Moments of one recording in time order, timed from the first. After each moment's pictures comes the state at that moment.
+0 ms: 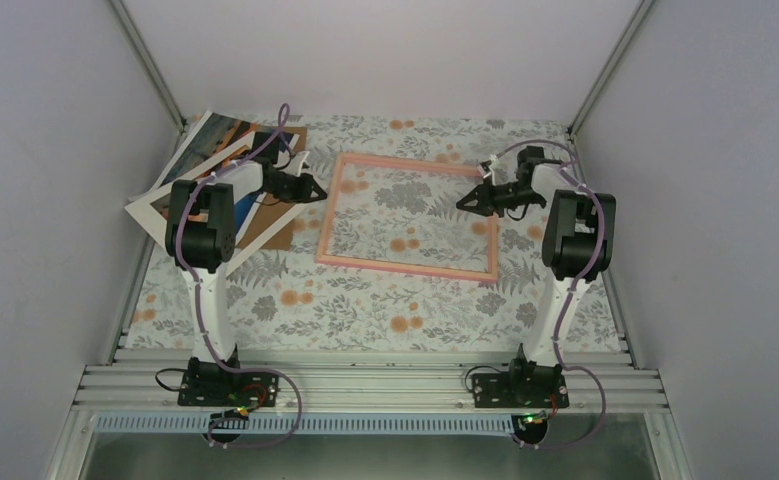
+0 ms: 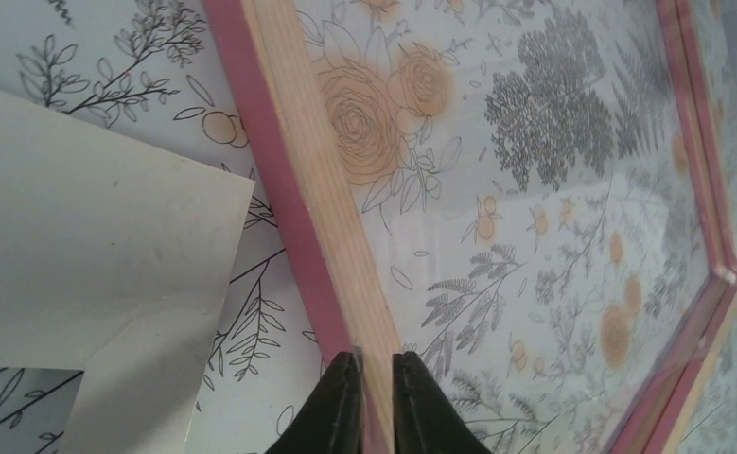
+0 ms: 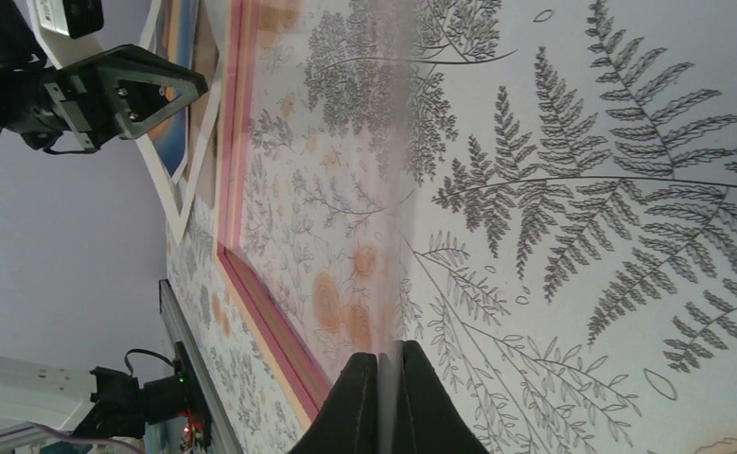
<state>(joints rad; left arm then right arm) -0.10 2.17 1.53 -0.50 0.76 0.00 -0.08 2.11 1.52 -0.86 -0.99 -0.13</state>
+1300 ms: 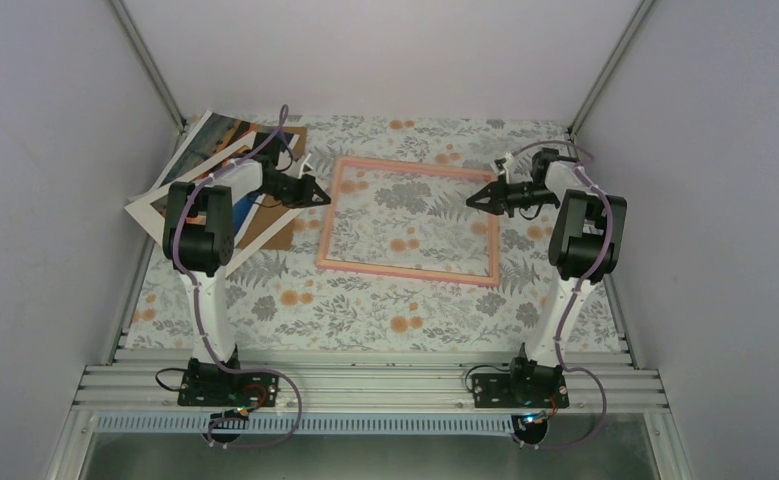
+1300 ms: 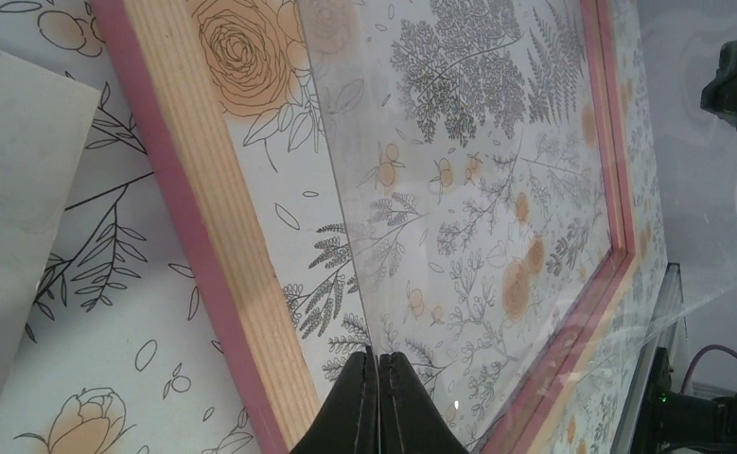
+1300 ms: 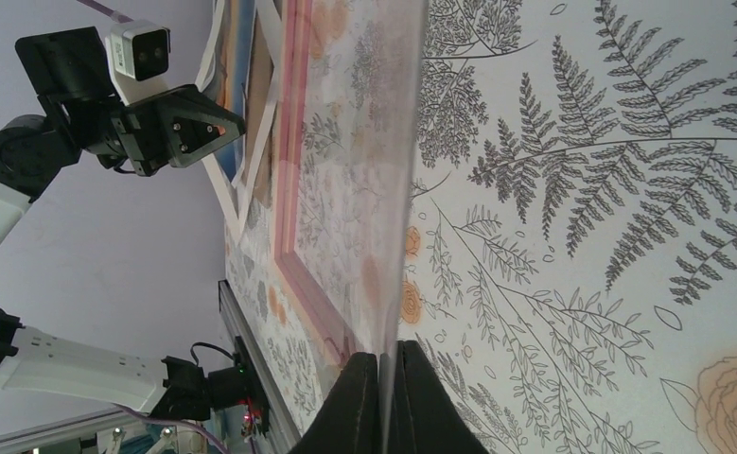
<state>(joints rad) -0.11 2.13 1.53 -0.62 0.87 -0.02 -0.16 2.12 1.56 -1.02 -1.09 -0.20</state>
